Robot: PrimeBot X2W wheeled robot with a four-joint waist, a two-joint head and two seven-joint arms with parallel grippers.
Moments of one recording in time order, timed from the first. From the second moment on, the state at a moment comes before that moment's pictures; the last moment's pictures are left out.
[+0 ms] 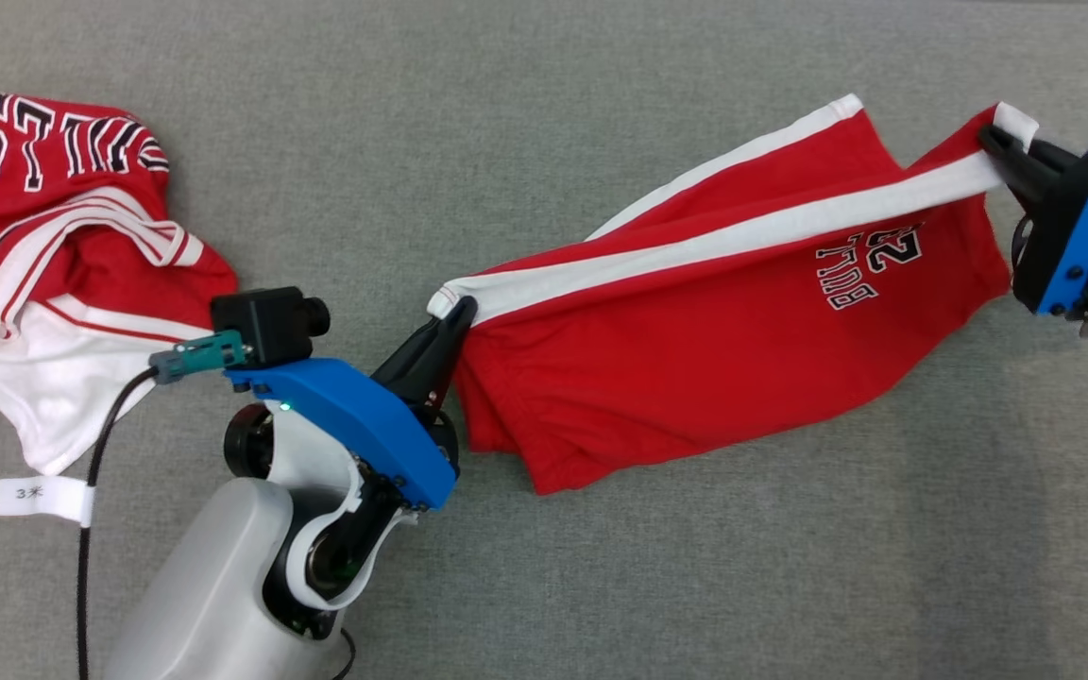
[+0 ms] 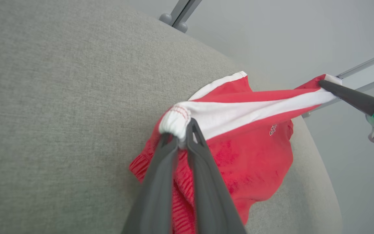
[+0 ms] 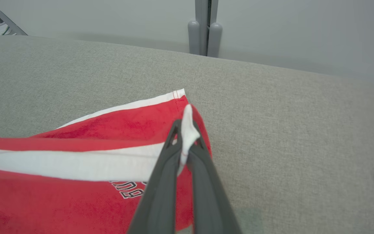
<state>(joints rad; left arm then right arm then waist) -0.41 0.26 -0.48 0.05 -0.96 0.05 0.28 -0.66 -0.26 -0.08 0.06 0.34 0.13 0.84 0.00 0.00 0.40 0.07</state>
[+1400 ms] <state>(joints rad) -0.35 0.14 -0.29 0.29 -0.46 -0.03 -0.26 -0.65 -0.34 0.01 0.50 0.43 0.13 0.40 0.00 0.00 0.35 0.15</state>
